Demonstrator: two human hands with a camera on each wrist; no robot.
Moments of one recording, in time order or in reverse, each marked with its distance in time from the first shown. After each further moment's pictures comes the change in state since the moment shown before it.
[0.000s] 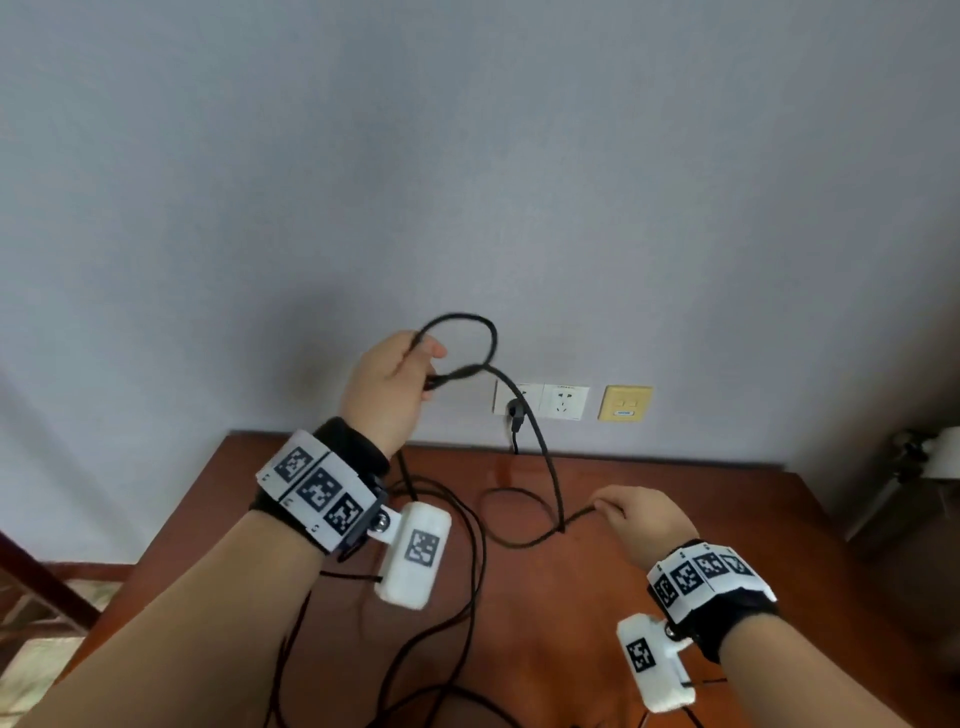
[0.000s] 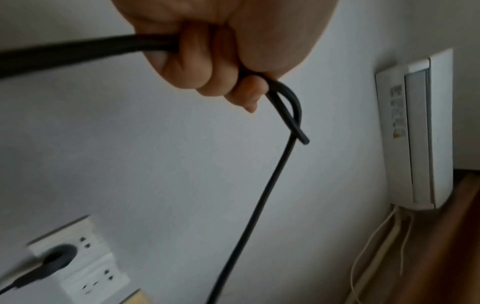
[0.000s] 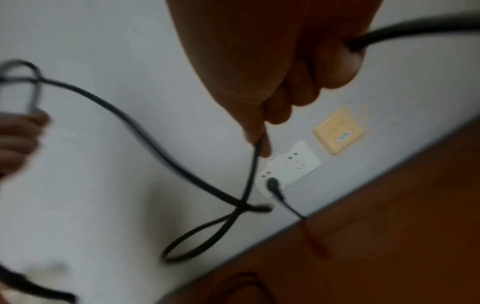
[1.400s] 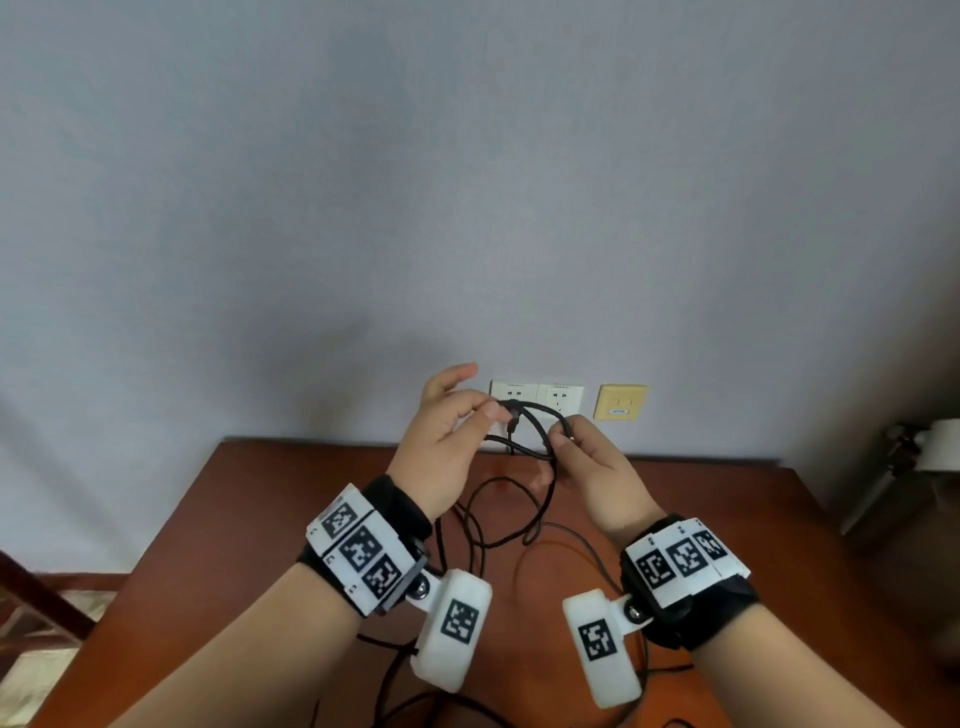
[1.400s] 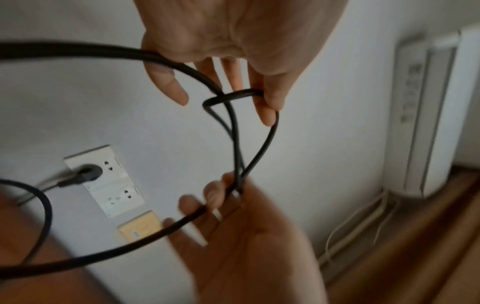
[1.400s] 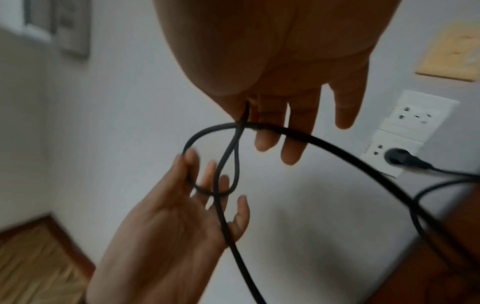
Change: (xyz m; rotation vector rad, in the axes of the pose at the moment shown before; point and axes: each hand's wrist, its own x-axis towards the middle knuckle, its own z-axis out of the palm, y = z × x) left_hand -0.046 -0.009 0.035 -0.085 -0.288 0.076; right_hand -0.018 -0.086 -0.028 0.937 0.073 -0.263
